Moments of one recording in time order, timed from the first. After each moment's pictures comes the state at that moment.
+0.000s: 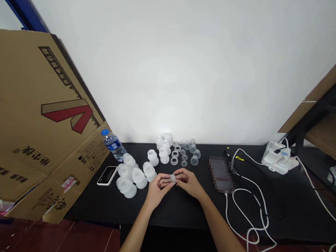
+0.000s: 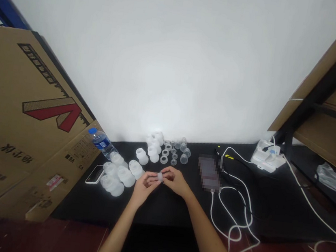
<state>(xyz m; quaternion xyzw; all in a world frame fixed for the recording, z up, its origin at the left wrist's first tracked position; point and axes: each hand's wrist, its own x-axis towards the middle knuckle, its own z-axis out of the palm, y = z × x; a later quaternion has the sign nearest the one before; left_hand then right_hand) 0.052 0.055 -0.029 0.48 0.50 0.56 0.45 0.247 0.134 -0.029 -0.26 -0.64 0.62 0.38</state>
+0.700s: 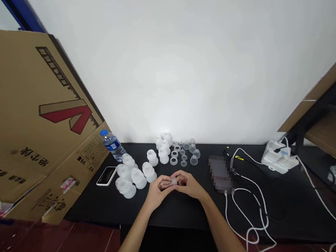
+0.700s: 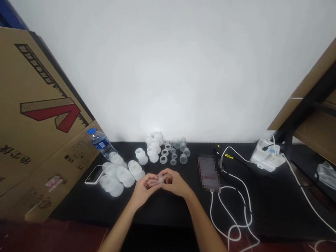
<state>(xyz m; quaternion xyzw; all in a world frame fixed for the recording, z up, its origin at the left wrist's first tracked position) 0.058 0.049 -0.019 0.50 0.49 0.54 0.47 0.255 0.130 -0.008 -0.22 -0.69 0.61 0.32</state>
